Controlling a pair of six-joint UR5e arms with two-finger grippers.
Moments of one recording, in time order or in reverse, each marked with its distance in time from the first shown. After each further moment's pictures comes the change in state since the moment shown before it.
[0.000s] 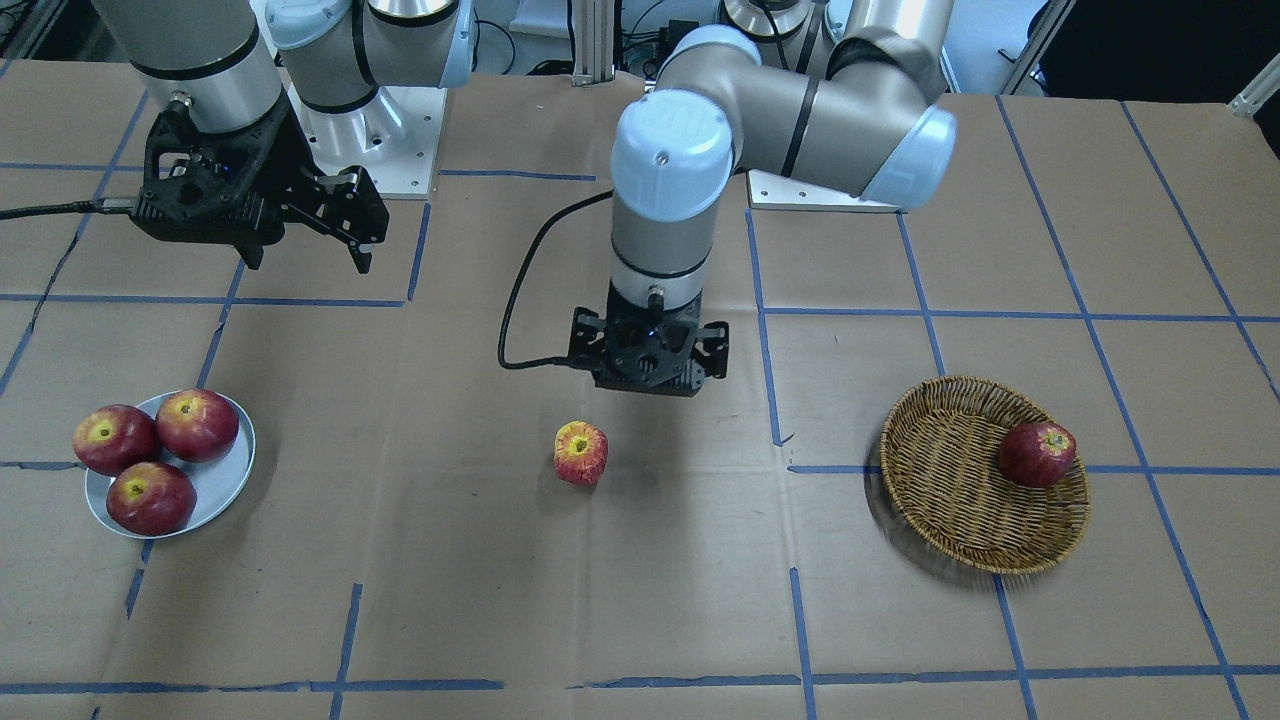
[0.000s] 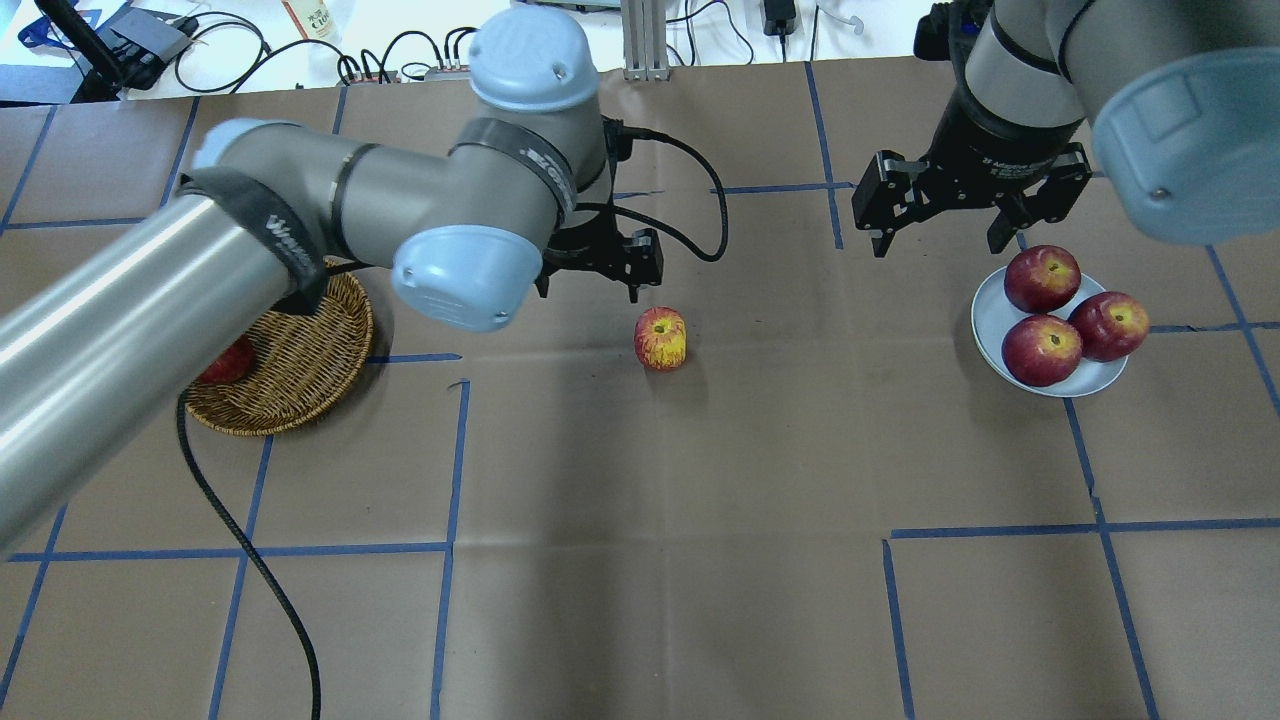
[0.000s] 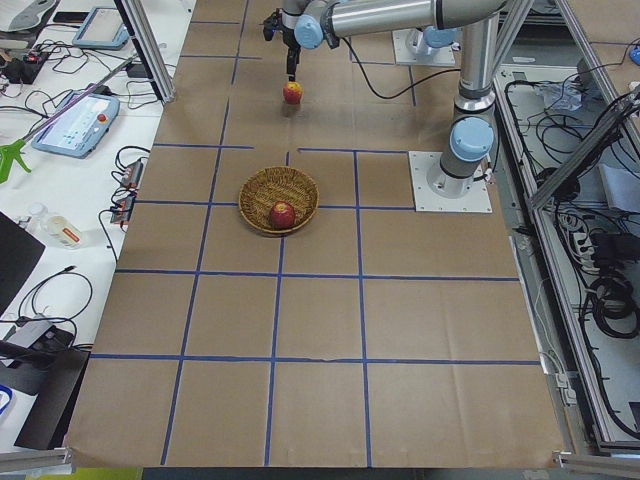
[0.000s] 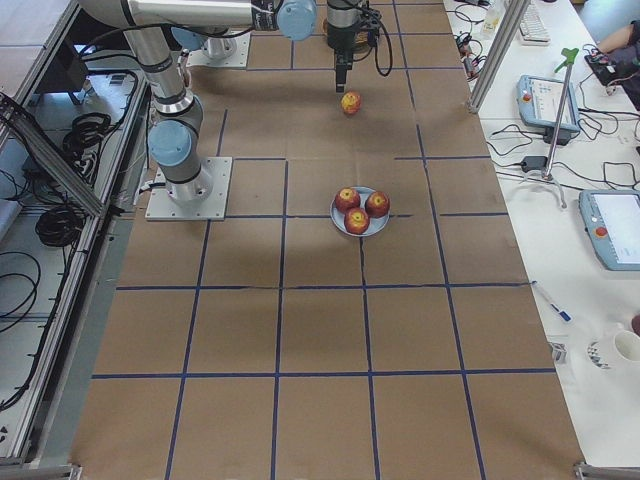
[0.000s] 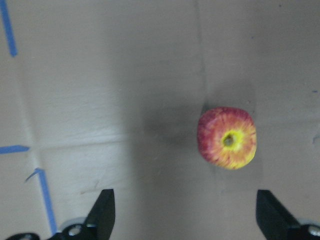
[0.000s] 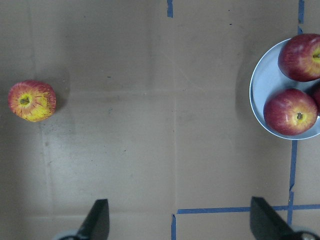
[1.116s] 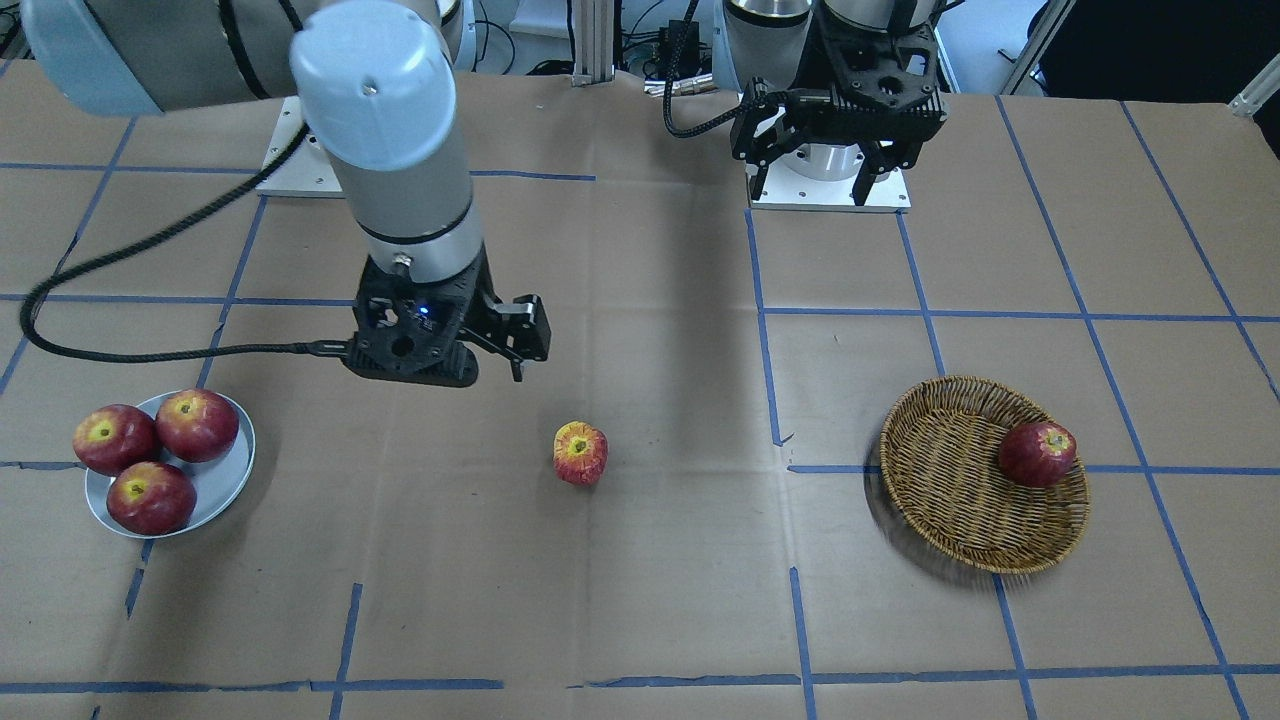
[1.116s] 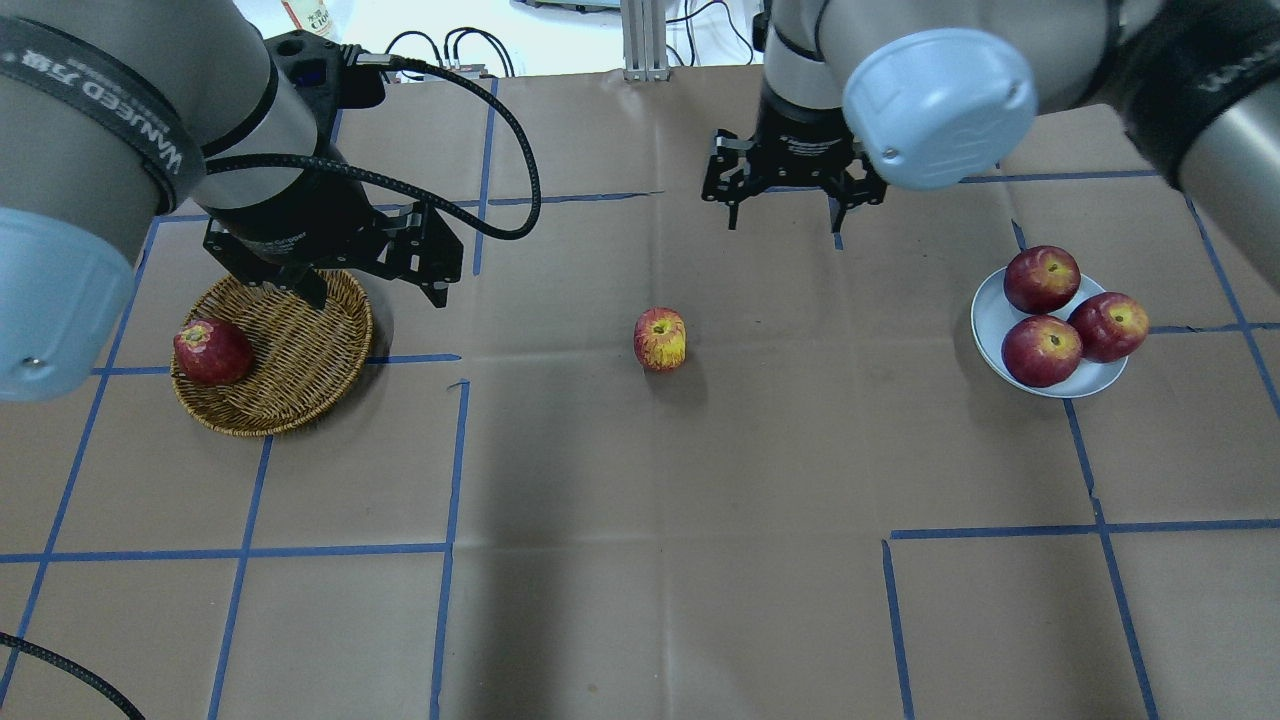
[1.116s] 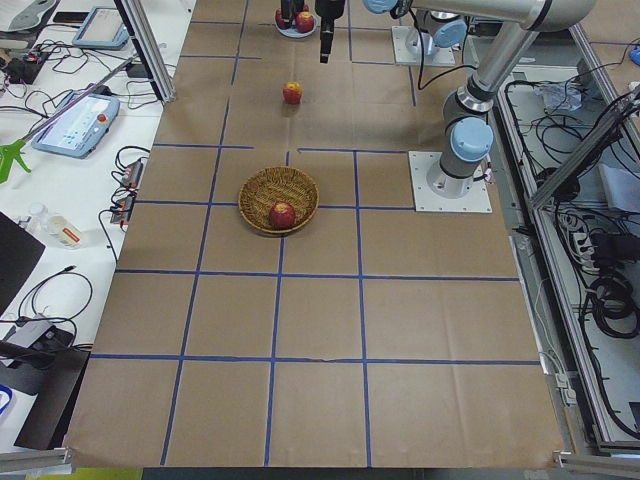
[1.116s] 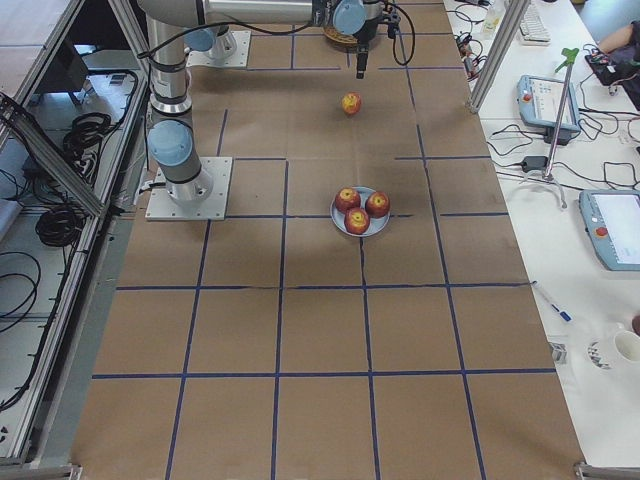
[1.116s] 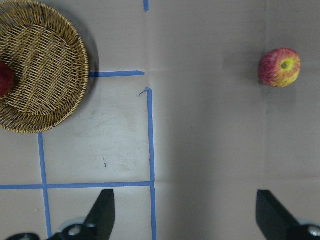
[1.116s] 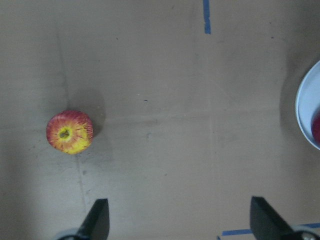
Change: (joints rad) left arm 0.191 0.385 -0.037 -0.297 -0.043 0.106; right arm 0.245 0.300 -0.169 -0.136 0.006 0.332
